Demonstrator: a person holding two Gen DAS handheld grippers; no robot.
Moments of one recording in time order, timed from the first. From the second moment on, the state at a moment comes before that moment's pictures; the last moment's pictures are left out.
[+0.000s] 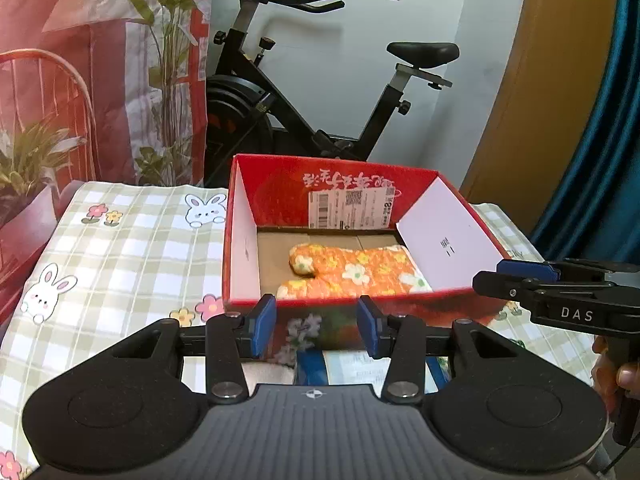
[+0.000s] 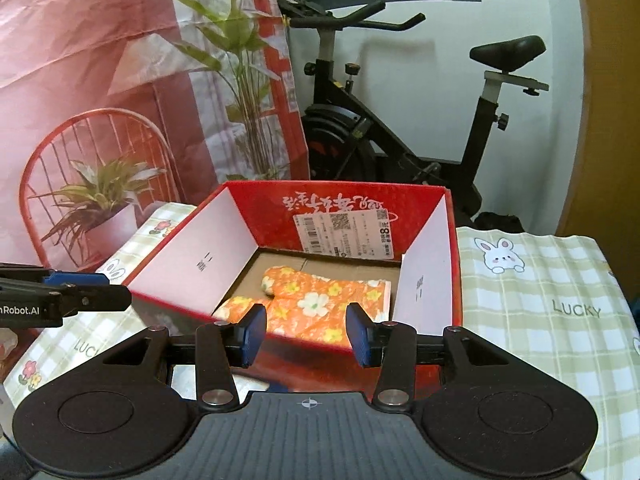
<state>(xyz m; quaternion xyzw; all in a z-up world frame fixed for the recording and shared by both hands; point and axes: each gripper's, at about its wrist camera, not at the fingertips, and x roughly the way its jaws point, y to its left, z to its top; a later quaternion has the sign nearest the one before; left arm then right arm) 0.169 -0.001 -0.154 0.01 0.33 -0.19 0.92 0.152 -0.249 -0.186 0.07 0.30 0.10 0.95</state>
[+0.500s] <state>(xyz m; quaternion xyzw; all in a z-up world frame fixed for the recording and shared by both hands) 0.130 0.014 -0.176 0.02 0.34 -0.20 0.92 0.107 -0.241 -0.217 0.09 0.31 0.10 0.94</state>
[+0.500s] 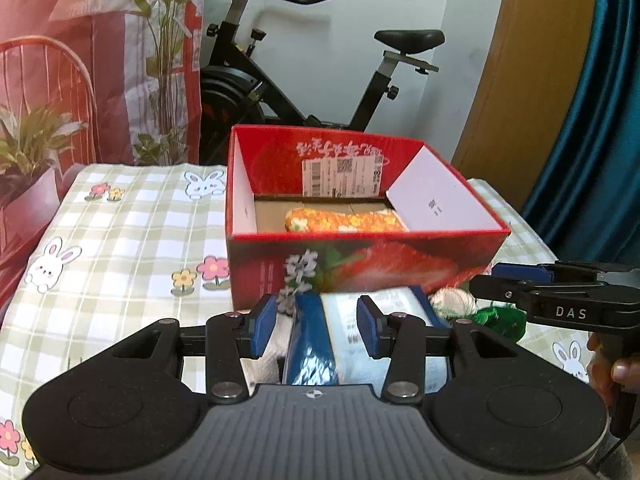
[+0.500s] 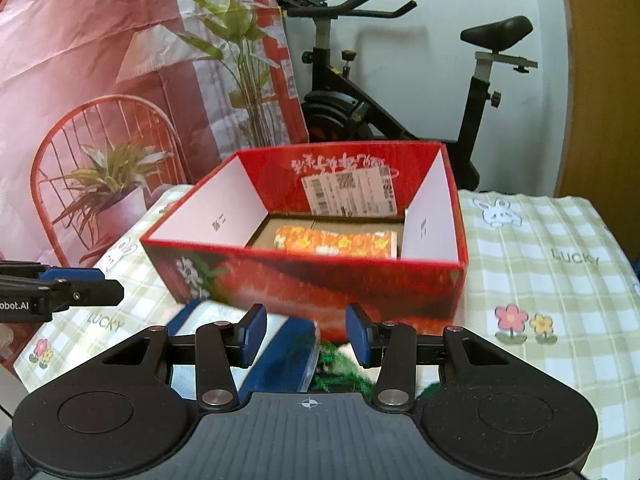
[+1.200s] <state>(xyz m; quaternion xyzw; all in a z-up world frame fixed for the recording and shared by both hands) 0.152 0.024 -0.242 -0.03 0.43 -0.21 0.88 0.108 -0.223 -0.260 0.11 0.35 0.14 0.92</state>
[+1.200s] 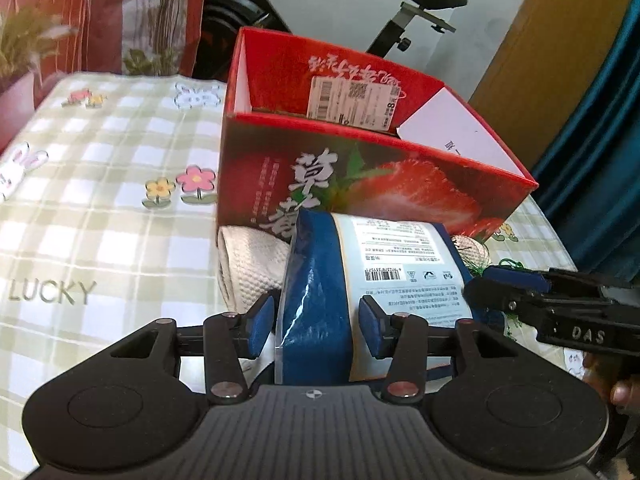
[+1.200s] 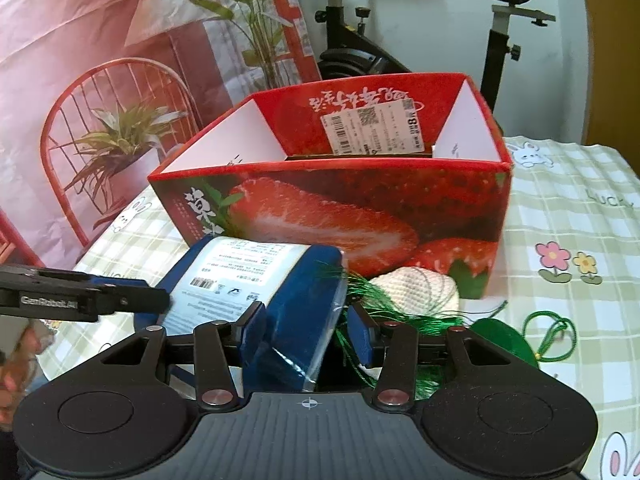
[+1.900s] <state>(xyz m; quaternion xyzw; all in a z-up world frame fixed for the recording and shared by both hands) 0.174 0.007 -0.254 -0.05 0.45 -0.23 0.86 0.127 -0.208 -0.280 0.12 0.39 0.15 0.90</state>
